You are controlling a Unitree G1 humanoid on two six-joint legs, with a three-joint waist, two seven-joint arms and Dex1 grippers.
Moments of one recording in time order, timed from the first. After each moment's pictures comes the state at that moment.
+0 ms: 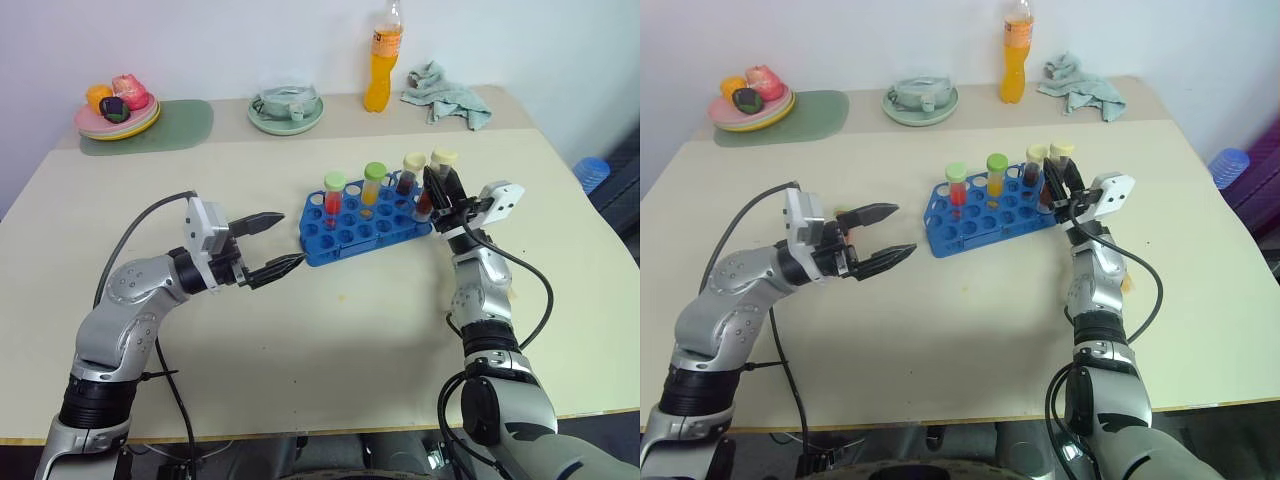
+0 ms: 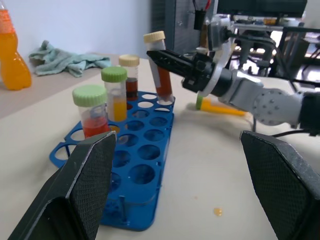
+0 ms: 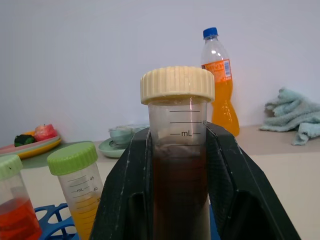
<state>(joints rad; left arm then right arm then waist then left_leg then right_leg) -0.25 0.55 0.06 -0.32 -0.60 0.37 -0.91 -0.61 -0.19 -0.31 0.67 0.42 -0.42 0.68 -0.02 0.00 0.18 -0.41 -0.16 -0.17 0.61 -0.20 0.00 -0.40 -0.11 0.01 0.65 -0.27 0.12</state>
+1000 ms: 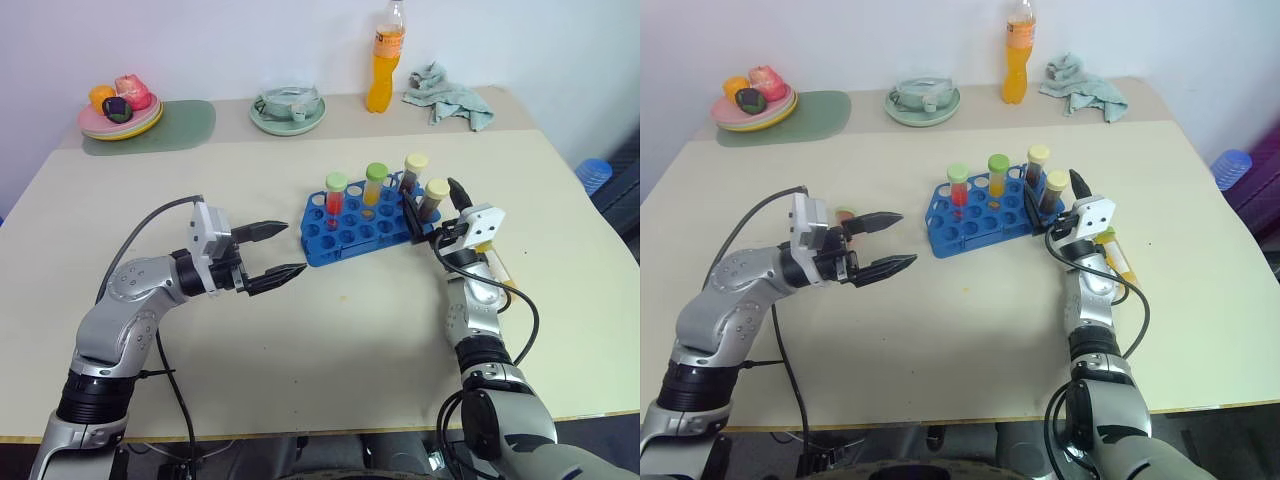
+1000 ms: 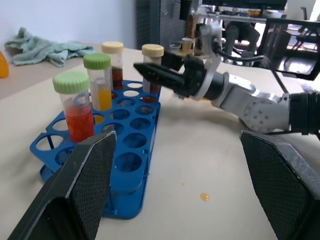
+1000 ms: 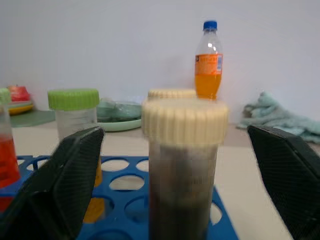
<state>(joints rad) -0.27 0.57 0.04 -0.26 -0.59 0.36 -0.99 -0.52 -0.23 -0.23 0.63 0.23 -0.58 0.51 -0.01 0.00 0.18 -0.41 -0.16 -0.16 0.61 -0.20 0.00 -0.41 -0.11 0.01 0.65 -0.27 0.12</state>
